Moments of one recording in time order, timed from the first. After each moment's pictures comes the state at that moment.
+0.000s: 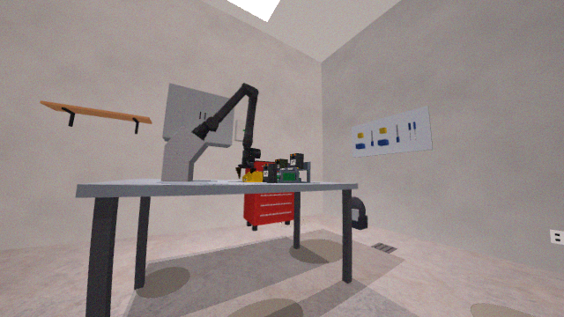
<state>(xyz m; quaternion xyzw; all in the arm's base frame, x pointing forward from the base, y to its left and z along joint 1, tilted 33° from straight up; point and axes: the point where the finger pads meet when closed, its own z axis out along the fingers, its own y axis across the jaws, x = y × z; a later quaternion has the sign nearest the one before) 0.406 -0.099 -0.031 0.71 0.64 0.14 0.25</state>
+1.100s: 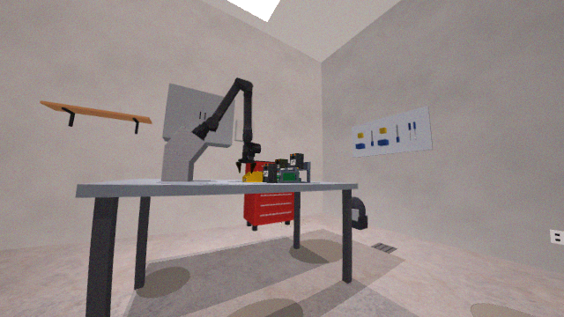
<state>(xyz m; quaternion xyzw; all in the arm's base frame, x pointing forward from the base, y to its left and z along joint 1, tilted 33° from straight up) 0.385 -0.093 0.000 0.71 0.64 0.14 0.25</state>
